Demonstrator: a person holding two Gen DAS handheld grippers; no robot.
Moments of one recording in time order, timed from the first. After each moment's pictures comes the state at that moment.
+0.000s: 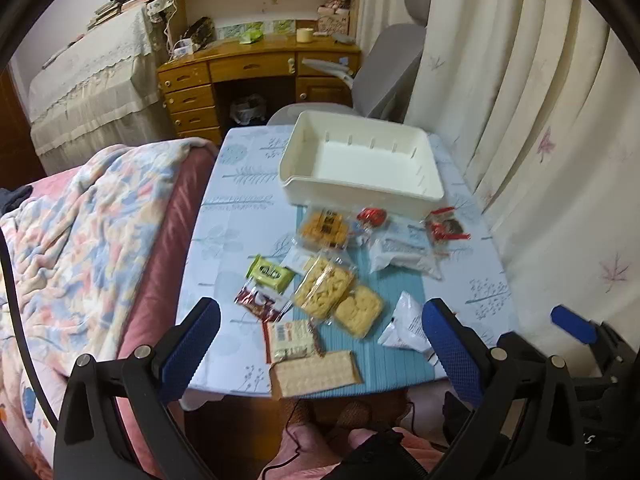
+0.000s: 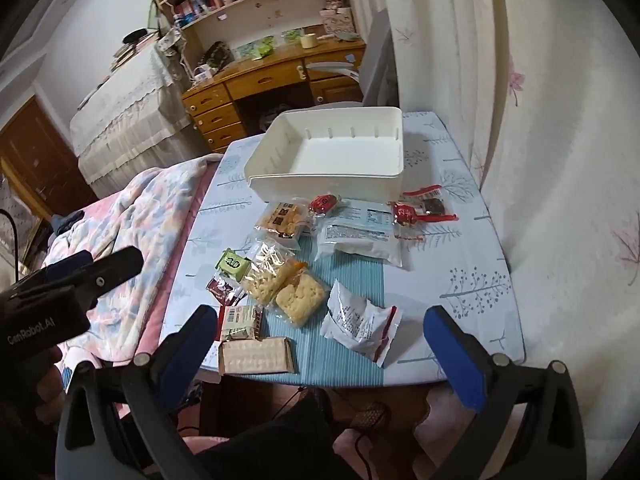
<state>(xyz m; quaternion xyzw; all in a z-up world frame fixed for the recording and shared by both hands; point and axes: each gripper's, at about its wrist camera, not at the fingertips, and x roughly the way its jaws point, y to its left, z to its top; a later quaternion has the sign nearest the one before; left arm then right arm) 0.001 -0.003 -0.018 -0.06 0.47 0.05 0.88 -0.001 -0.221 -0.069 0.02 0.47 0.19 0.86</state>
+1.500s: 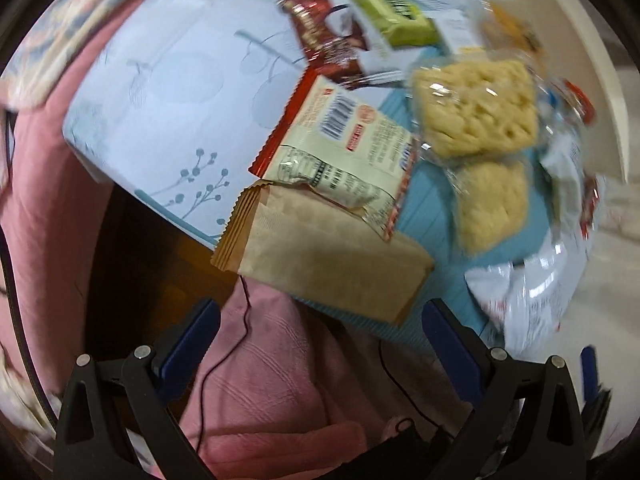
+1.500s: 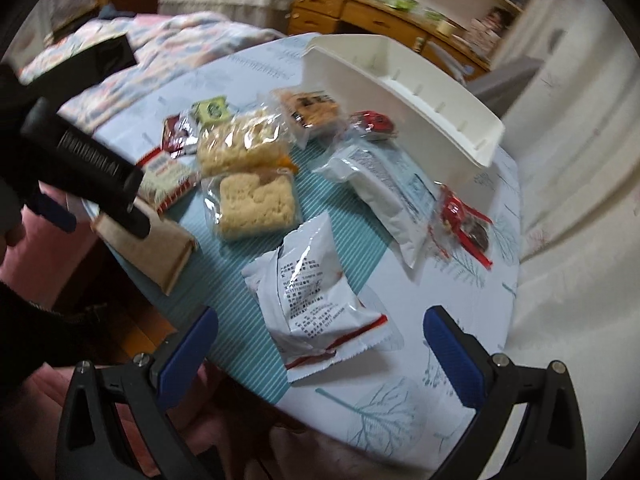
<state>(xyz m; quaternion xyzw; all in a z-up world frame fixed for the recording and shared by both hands) 0.016 0.052 -0.285 -0.37 0.69 0.18 0.59 0.021 -0.175 -0.227 -0.33 0.44 0.29 0.78</state>
